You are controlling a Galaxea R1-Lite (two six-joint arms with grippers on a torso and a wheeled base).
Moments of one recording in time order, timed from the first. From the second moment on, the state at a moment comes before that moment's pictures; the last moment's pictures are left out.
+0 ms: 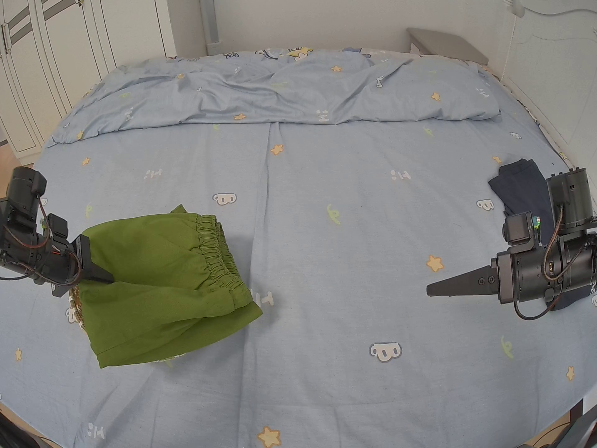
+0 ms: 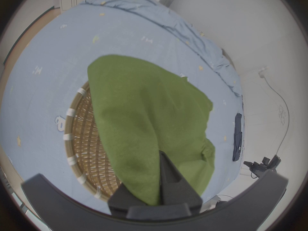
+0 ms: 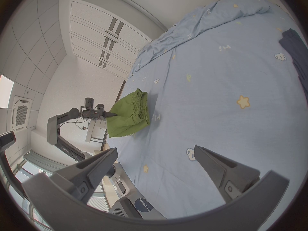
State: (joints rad) left arm 0.18 1.59 -1.06 0.41 -0.42 -0.27; right arm 0.33 1.48 -0.83 0.03 0.64 0.28
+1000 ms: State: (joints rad) left arm 0.14 2.00 -1.16 0.42 -0.29 -0.25; right arm 0.33 1.49 -0.82 0.03 0.64 0.28
